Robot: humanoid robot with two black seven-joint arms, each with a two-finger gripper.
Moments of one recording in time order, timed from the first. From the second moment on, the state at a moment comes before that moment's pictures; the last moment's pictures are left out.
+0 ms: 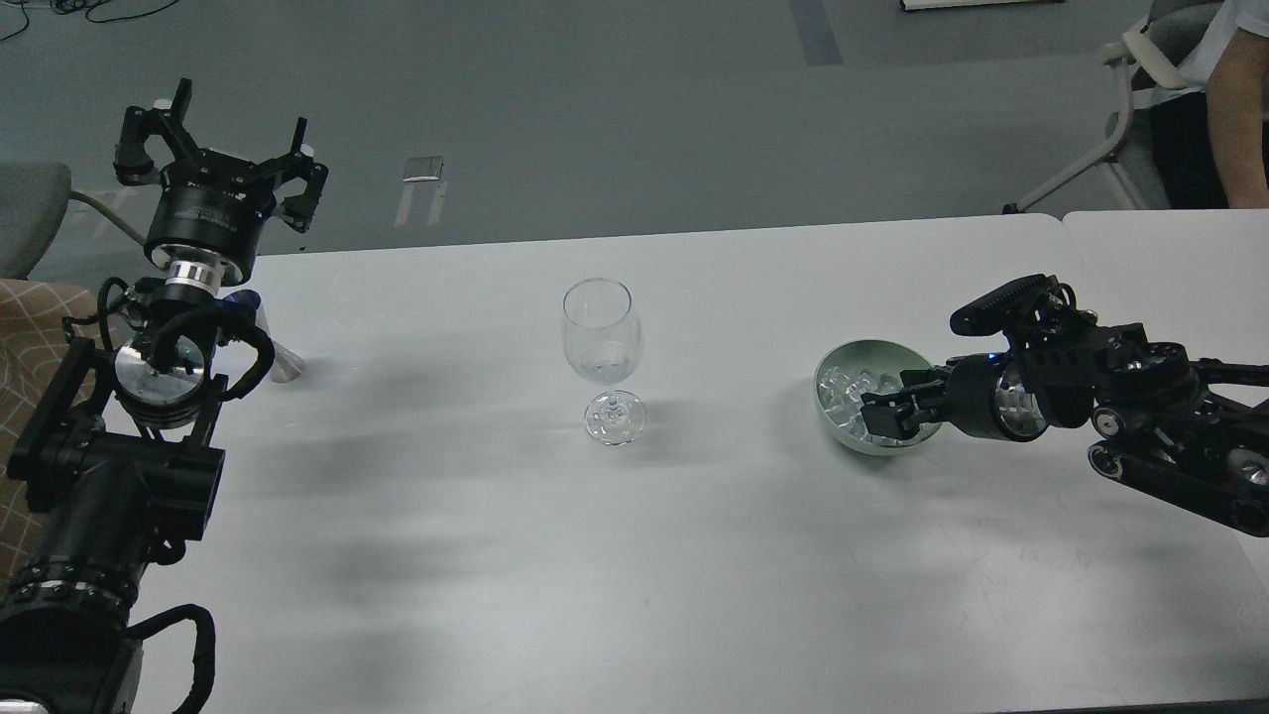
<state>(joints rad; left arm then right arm) -0.62 0.23 -1.49 -0.76 0.05 -0.42 -0.04 0.94 -0.61 0.02 1.14 -1.64 0.23 0.09</state>
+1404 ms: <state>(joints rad) -0.62 0.23 -1.49 -0.76 0.05 -0.42 -0.04 0.95 -0.60 0.01 1.13 -1.64 0.23 0.09</state>
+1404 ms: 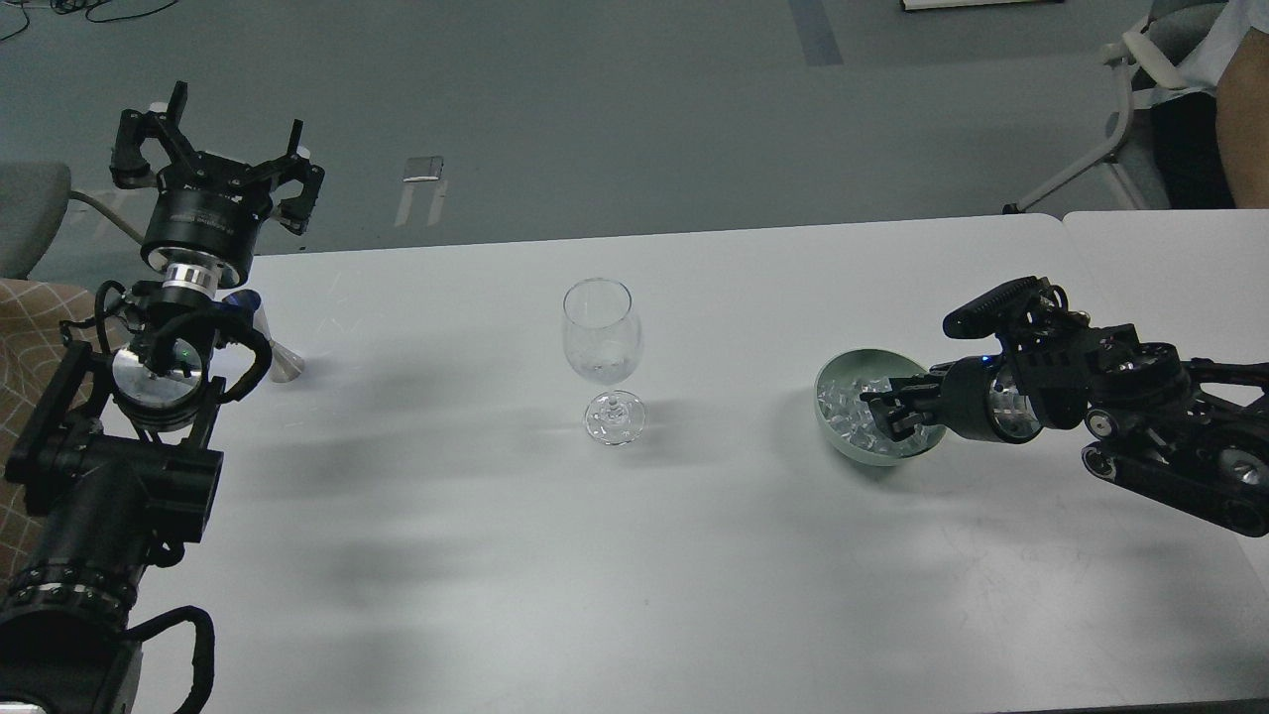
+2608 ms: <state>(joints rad) -0.61 0.24 -1.49 -0.76 0.05 -0.41 -0.04 0.94 -0.61 0.40 1.24 -1.63 0.23 0.16</state>
